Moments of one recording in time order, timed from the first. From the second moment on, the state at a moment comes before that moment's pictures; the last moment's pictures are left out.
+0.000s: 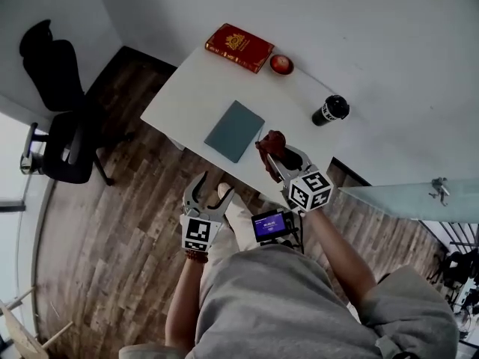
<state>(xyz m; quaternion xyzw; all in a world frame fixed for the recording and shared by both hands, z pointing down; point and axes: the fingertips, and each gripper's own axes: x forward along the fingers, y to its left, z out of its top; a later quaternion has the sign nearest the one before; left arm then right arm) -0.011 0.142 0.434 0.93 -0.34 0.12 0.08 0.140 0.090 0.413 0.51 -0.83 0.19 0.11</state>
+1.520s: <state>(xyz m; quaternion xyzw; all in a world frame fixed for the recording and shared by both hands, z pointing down) 0.017 0.021 0.646 0.90 -0.28 0.29 0.15 0.137 -0.145 0.605 0.37 -0.86 0.22 0.28</state>
